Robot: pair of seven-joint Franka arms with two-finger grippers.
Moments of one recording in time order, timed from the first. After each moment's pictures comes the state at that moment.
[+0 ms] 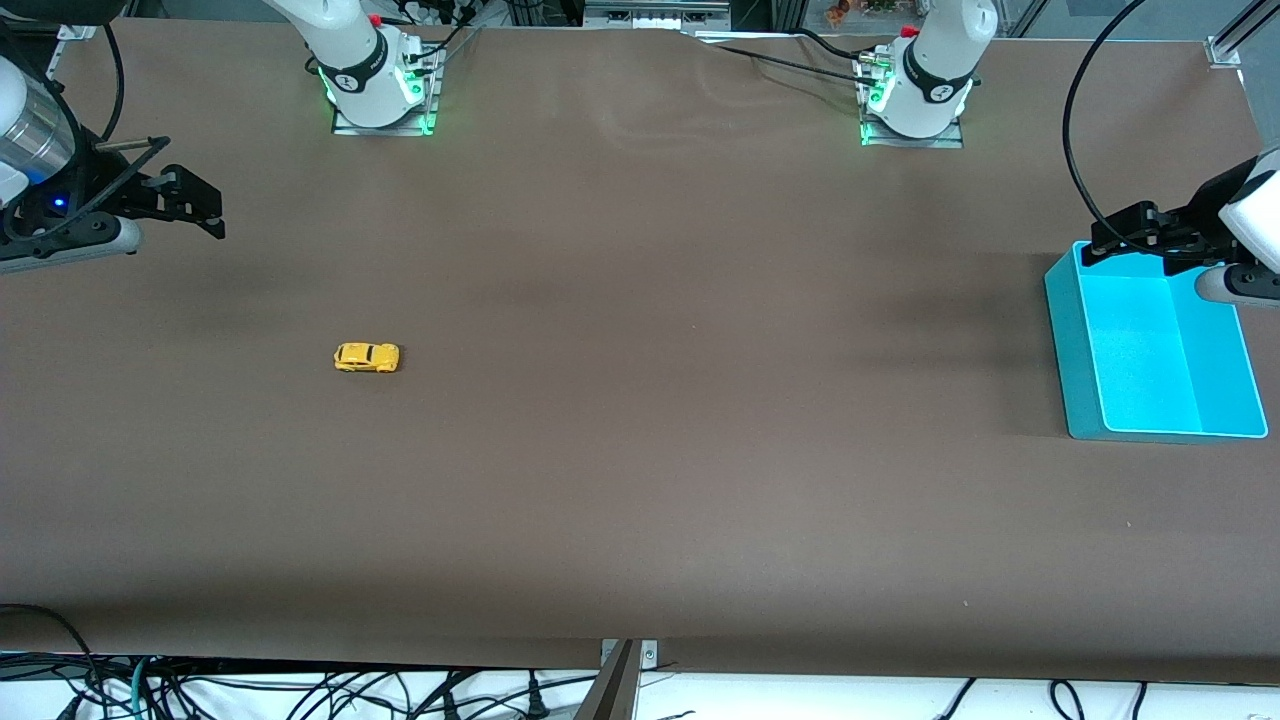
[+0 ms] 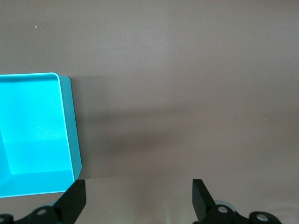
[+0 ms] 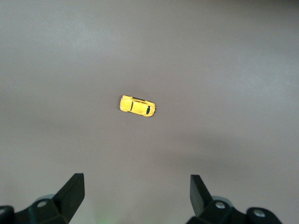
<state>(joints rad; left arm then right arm) 0.02 0.09 0.03 -1.52 -0.08 1.48 0.11 0.20 -0.02 -0.12 -1.67 -0.03 1.61 -0.14</state>
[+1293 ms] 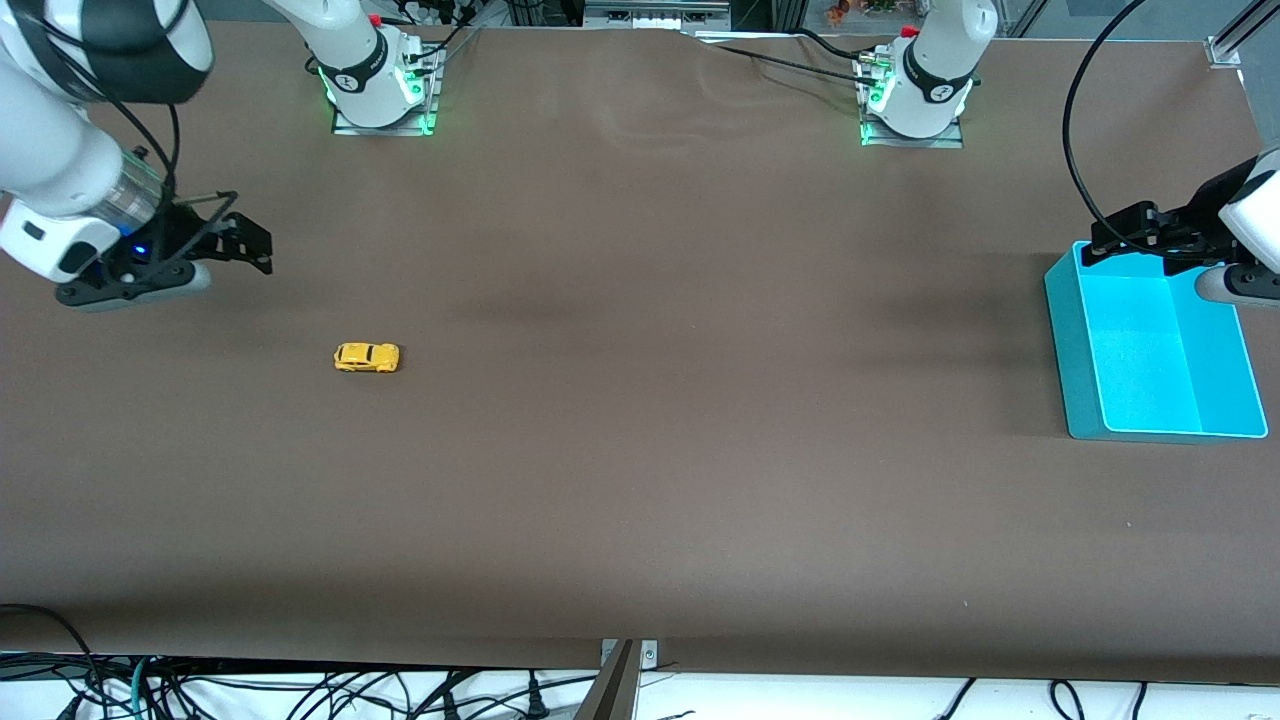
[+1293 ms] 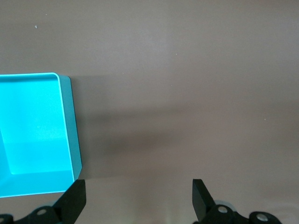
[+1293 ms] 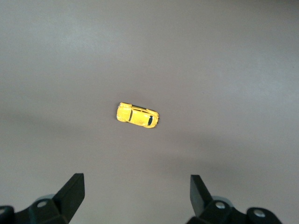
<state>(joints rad) 0.02 0.09 0.03 -1.52 -0.08 1.48 0.11 0.20 -0.03 -0.11 -1.93 -0.03 1.89 -0.14</state>
